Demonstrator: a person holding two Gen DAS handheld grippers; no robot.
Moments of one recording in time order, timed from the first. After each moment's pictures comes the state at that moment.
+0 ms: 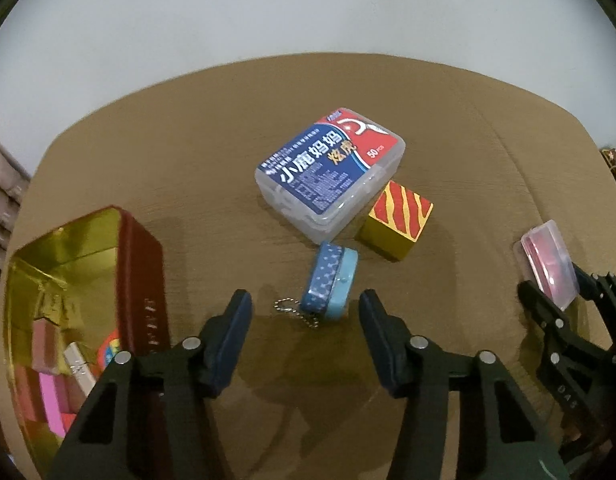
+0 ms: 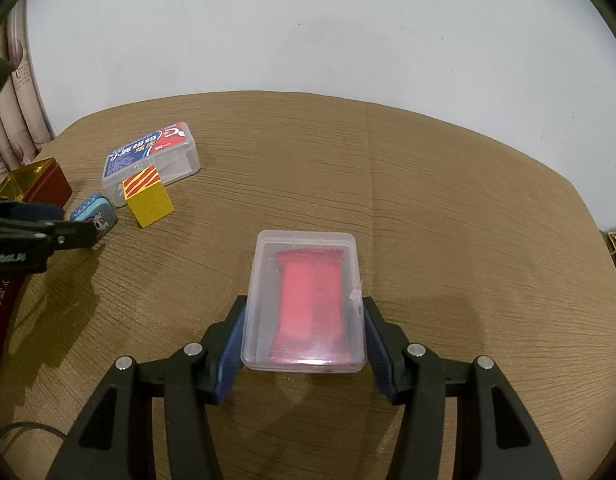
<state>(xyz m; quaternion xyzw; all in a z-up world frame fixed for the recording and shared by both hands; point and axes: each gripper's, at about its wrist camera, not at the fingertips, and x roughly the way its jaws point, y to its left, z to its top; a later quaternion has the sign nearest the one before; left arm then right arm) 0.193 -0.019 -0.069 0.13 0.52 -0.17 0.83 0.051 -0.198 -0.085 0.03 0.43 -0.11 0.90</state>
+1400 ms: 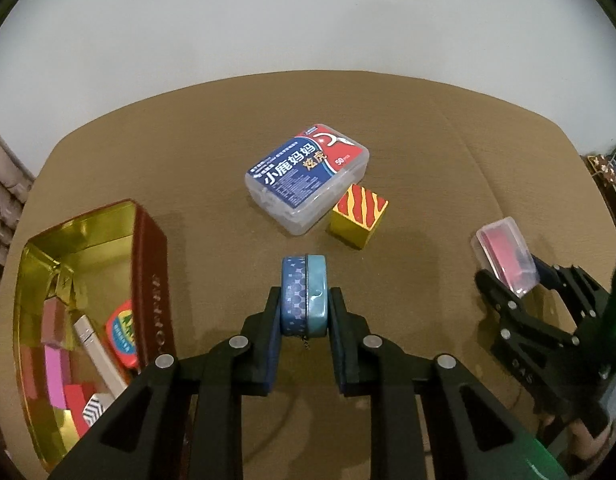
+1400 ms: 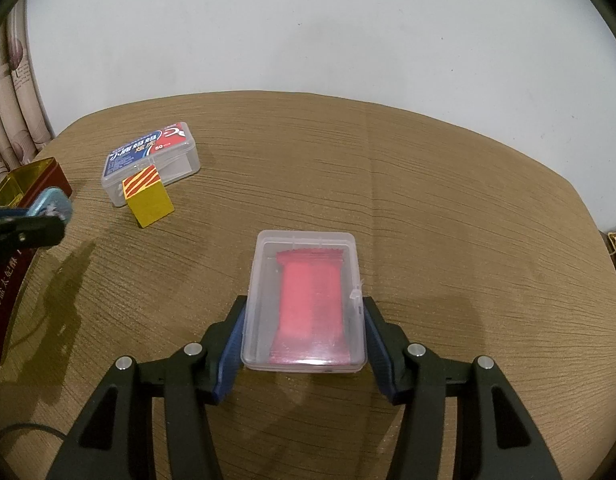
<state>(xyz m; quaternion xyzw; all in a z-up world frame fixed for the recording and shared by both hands) 0.168 -0.020 -0.049 0.11 0.50 -0.18 0.84 0.048 -0.200 -0.083 0.03 0.43 -0.11 0.90</state>
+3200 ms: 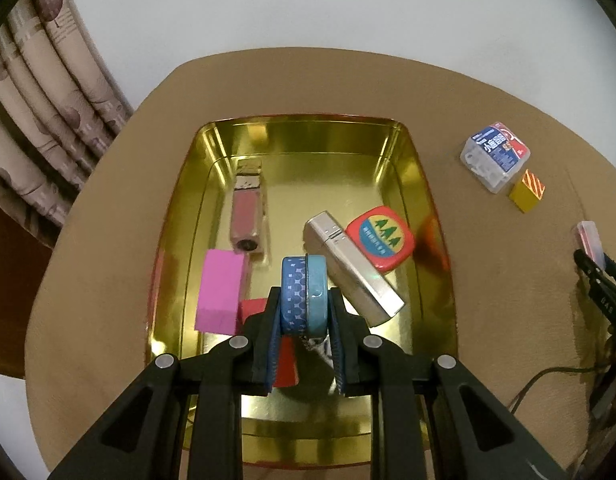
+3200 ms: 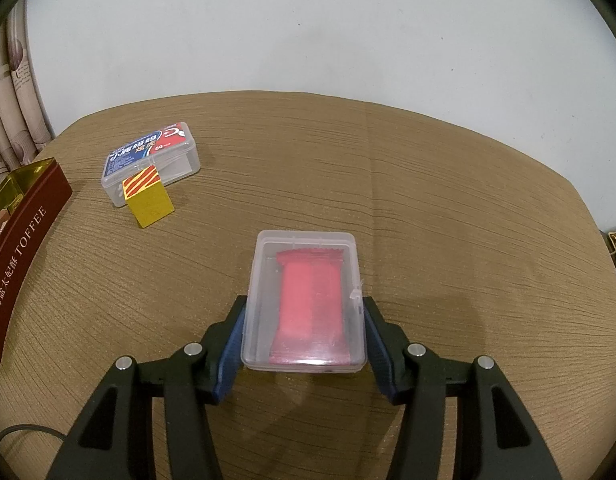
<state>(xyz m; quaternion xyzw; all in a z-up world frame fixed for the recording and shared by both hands) 0.148 0.159 -0.044 0.07 0.53 -0.05 0.84 0.044 -0.205 -0.082 0.03 0.43 -0.11 0.90</state>
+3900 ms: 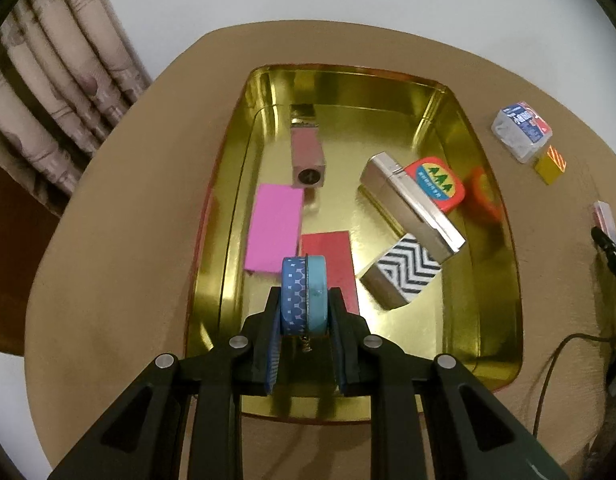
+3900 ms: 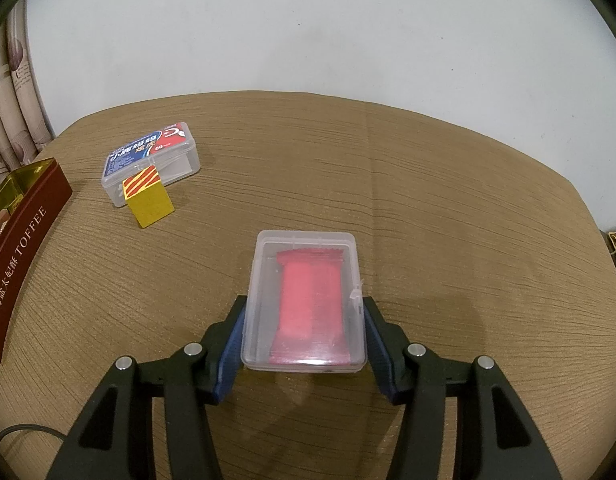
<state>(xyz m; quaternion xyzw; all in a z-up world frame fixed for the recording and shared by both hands) 0.136 0.201 -0.062 0.05 0.55 -0.03 0.83 0.043 -0.206 -0.083 0.03 0.43 -0.12 0.90</state>
